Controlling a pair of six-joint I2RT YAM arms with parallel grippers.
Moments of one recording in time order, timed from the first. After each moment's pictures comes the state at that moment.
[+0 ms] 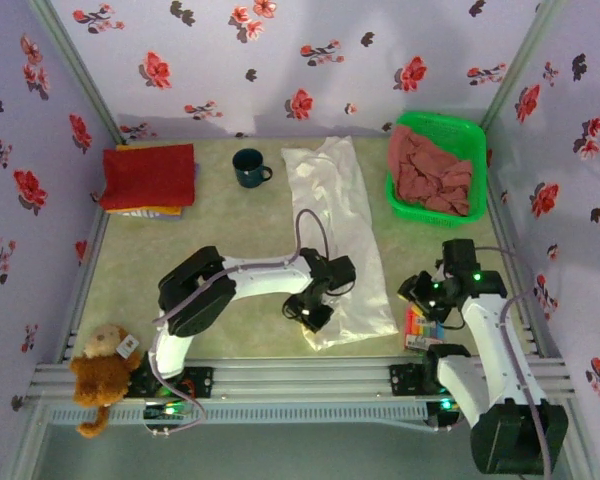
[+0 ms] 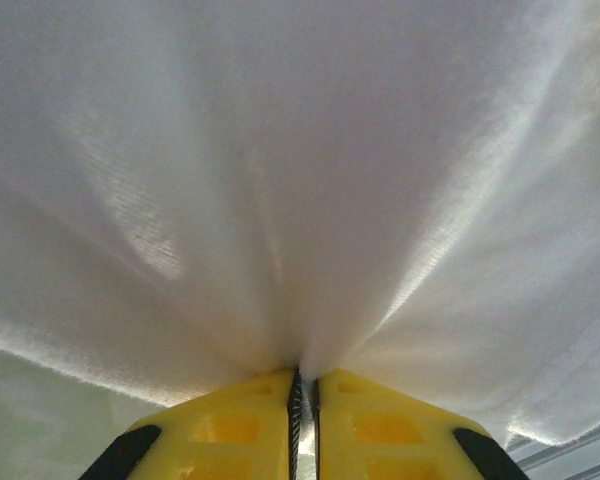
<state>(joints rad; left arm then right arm) -1.15 2.00 1.38 -0.99 0.15 -0.43 0.01 0.85 0.63 -1.07 -0.38 0.69</state>
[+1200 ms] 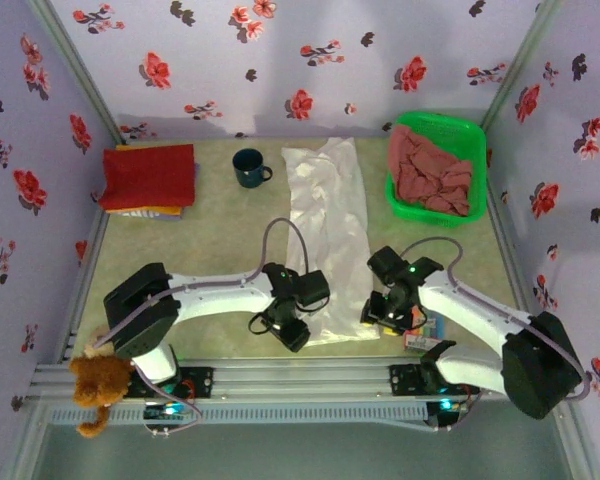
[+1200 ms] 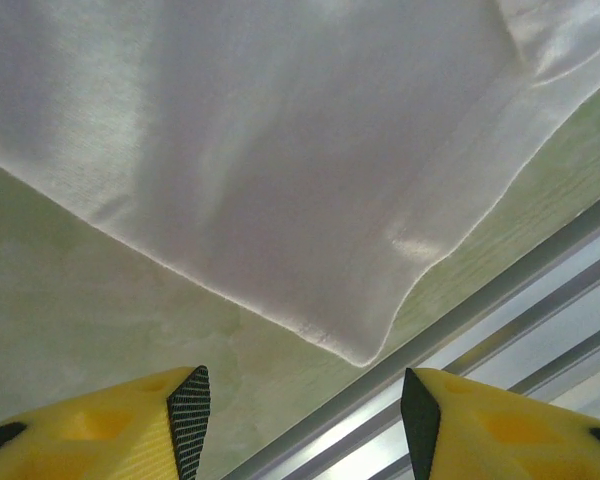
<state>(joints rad) -1.20 1.68 1.08 -0.93 0.10 -0.40 0.62 1.17 0.63 -0.96 -0.26 0.91</state>
